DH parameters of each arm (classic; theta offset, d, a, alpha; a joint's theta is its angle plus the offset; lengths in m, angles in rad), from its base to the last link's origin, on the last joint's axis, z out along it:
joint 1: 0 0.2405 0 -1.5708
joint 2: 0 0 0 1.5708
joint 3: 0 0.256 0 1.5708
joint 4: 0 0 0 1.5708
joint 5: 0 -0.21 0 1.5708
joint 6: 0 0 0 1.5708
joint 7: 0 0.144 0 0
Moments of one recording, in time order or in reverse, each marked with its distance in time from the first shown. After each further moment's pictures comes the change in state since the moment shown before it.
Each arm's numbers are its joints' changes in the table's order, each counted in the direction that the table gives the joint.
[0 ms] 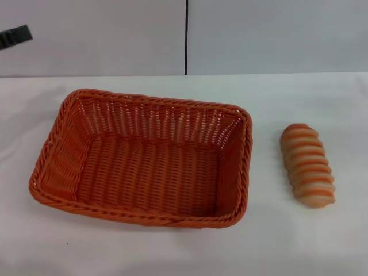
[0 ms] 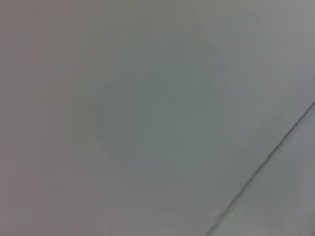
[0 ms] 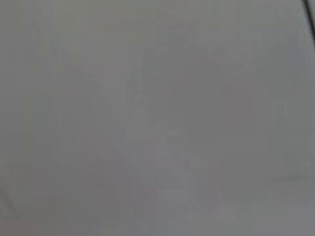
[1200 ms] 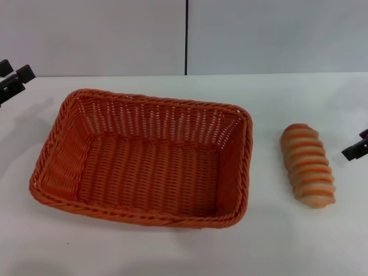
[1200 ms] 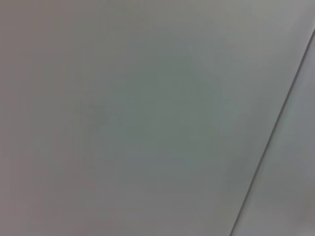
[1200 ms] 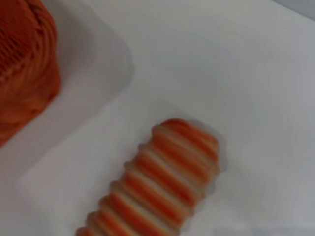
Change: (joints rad) left arm 0.092 -0.008 0.000 0.328 0.168 -0.075 0.624; right arm 0.249 -0.027 -0.721 0.228 0.773 -0.239 0.617
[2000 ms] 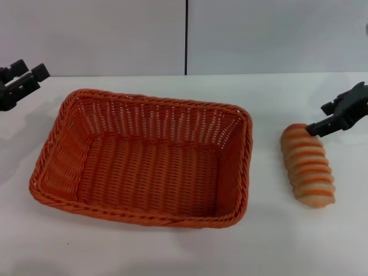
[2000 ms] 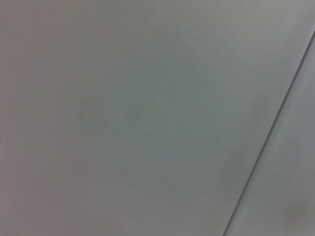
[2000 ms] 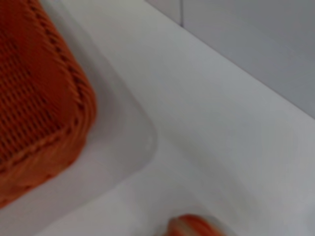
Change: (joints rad) left arm -0.035 -0.001 0.000 0.080 0.003 -0.022 0.023; right arm -0.006 0.043 -0.006 -0.010 -0.147 0.146 -0.160
